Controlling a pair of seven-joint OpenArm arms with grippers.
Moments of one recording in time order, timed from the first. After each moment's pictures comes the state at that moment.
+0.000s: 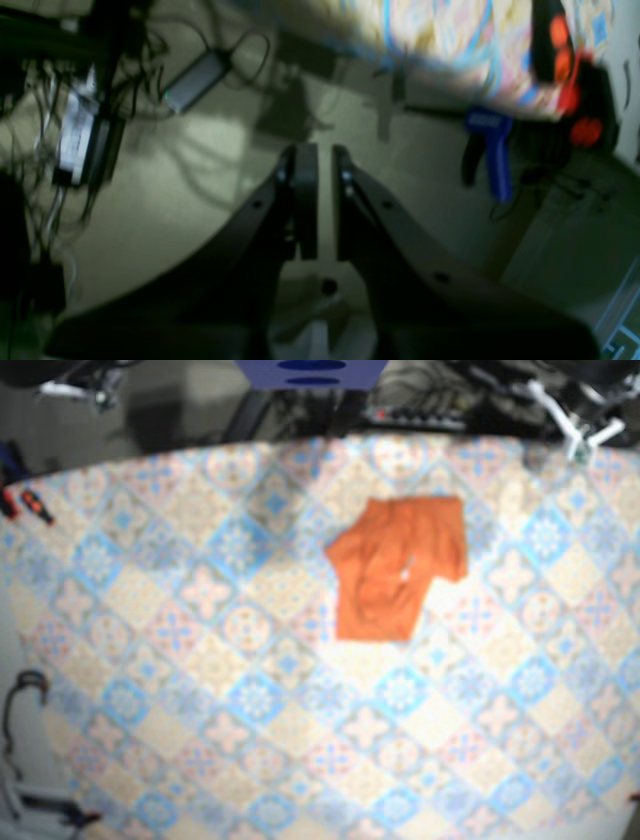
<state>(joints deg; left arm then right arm) 63.8 -33.4 -23.2 113.5 -28.4 -14.5 28.7 -63.2 14.5 20.9 106.9 -10.7 16.8 -16.4</state>
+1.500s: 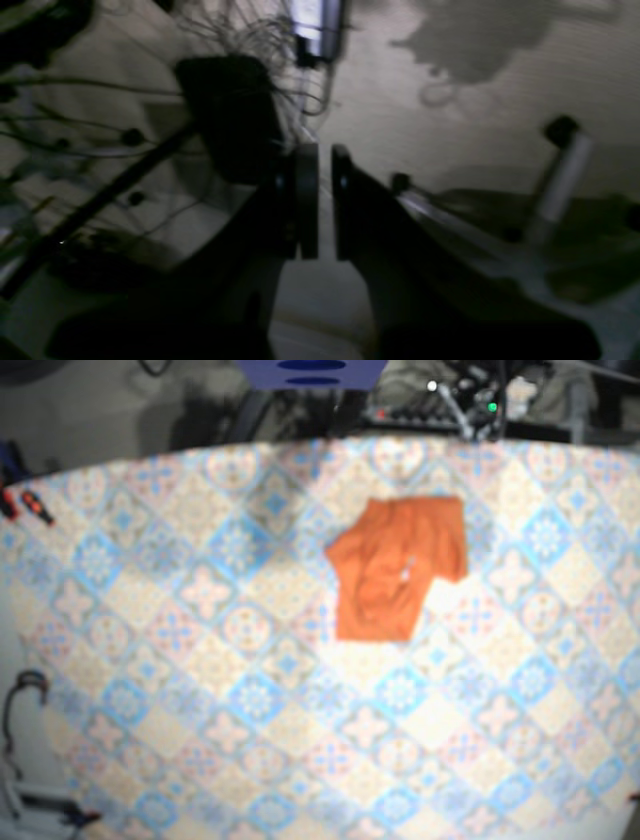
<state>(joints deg) 11.2 -21.0 24.7 30.0 -21.7 -14.1 12.6 -29.0 5.5 1.5 7.1 -9.8 -3.9 24.1</state>
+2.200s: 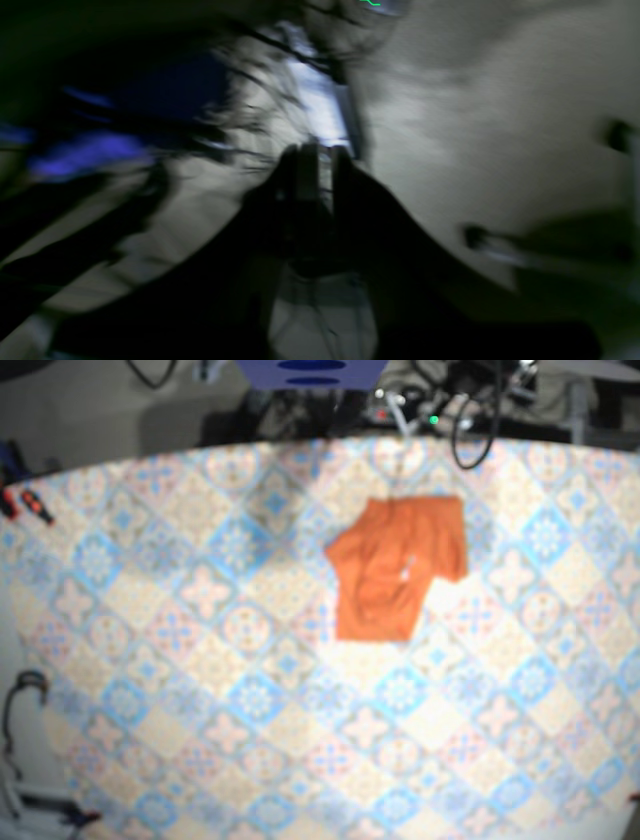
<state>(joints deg) 3.7 -8.6 25.4 21.7 -9.6 -13.9 12.8 -17.2 1.7 18.2 6.8 -1.0 8.6 16.0</state>
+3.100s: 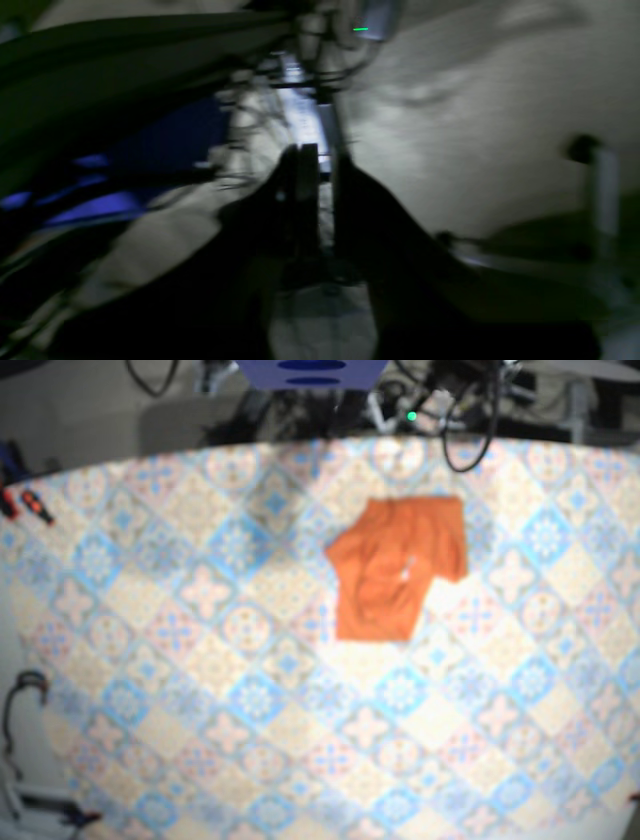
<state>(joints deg) 3.8 -5.4 25.4 21.7 -3.9 -13.8 9.3 -13.2 0.5 17.8 6.0 -1.0 8.7 15.3</state>
